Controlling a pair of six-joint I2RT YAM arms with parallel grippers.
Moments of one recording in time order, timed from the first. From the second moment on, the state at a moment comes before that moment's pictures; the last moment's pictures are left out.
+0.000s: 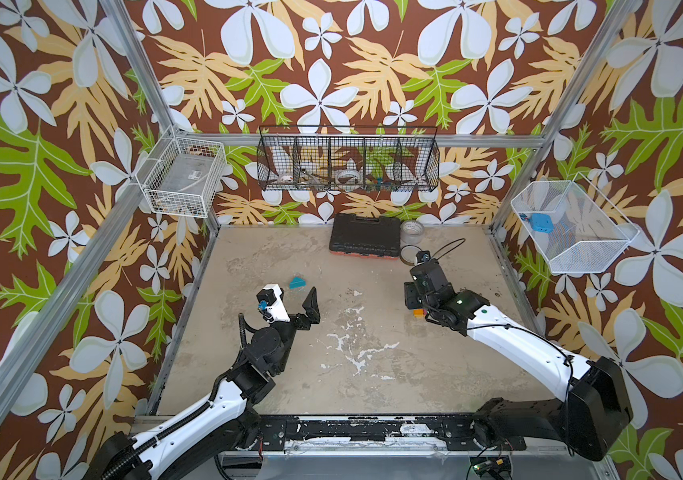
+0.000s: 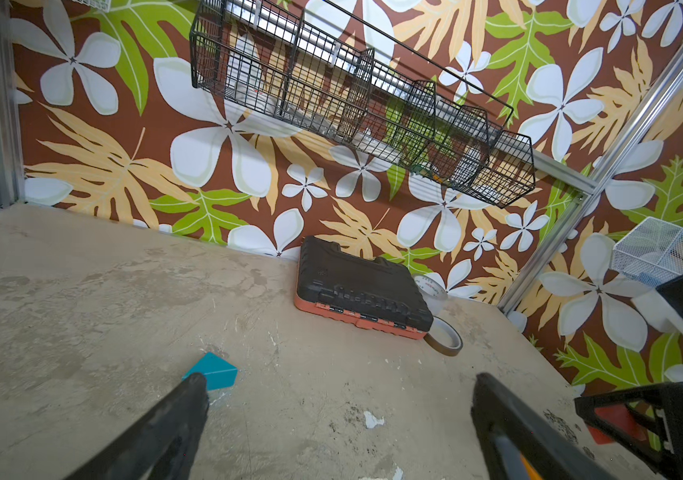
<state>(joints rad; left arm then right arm) -0.68 0.79 0.29 0.55 -0.51 -0.35 0.55 1.32 0.99 -0.47 0.40 0.32</state>
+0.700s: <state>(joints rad) -0.68 0.84 0.30 0.55 -0.51 -0.35 0.38 1.51 1.00 -0.46 0.28 0.24</state>
